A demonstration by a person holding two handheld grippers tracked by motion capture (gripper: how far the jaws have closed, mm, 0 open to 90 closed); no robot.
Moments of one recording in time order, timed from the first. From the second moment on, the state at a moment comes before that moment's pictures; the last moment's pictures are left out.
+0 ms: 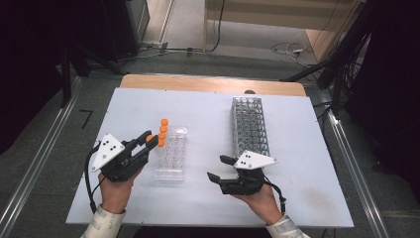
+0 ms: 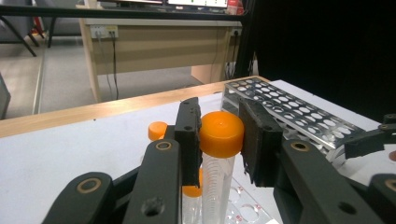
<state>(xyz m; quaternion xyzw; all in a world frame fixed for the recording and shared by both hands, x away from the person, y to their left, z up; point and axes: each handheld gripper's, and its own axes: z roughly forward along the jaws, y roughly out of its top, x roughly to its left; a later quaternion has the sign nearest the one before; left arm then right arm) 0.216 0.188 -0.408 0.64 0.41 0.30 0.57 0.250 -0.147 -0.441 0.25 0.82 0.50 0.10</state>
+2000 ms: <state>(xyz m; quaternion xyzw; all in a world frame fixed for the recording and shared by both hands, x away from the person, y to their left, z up) 0.222 0.169 -0.433 0.67 0.44 0.29 0.53 0.254 -0.153 -0.442 0.27 0.82 0.50 0.11</state>
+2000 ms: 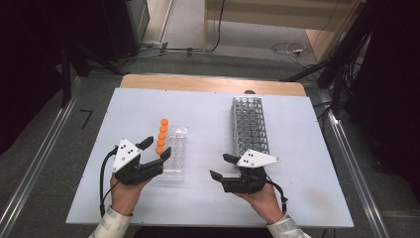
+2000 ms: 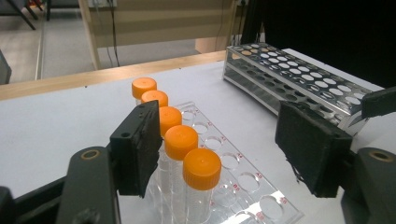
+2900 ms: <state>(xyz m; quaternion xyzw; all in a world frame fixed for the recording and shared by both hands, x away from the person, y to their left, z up) 0.214 0.175 -0.432 0.66 0.45 0.28 0.53 0.258 -0.178 -0.437 0.30 0.80 0.50 0.13</state>
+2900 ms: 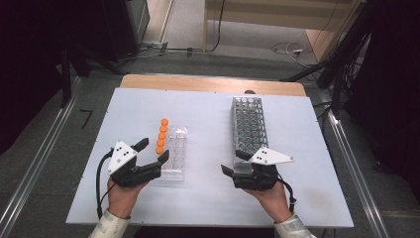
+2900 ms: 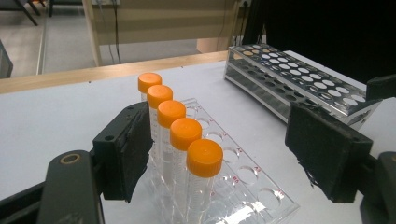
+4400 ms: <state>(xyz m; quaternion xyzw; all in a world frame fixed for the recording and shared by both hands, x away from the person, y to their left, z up) 0.202 0.190 -0.436 0.66 0.45 0.29 0.53 0.255 -0.238 -0.430 0.35 0.77 0.50 0.17</state>
